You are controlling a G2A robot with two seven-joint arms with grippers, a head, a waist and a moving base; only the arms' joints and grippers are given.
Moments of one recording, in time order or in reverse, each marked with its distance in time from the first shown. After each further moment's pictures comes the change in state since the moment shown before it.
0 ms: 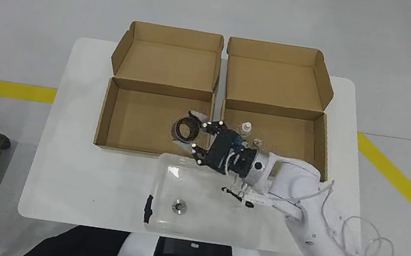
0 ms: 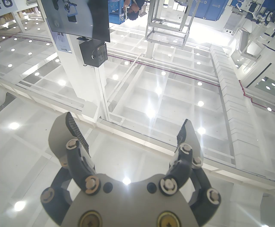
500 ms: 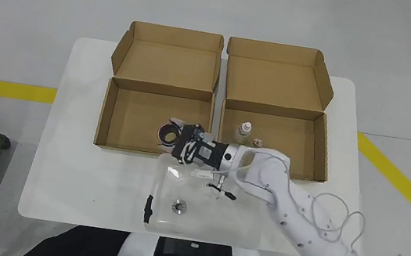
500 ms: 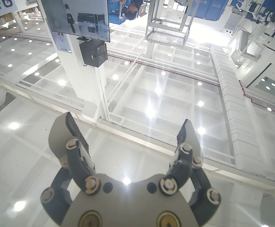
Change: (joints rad) left arm 0.000 0.000 0.000 0.000 0.000 0.000 0.000; right arm 0.159 -0.069 -0.182 0.213 -0.006 0.030 0.104
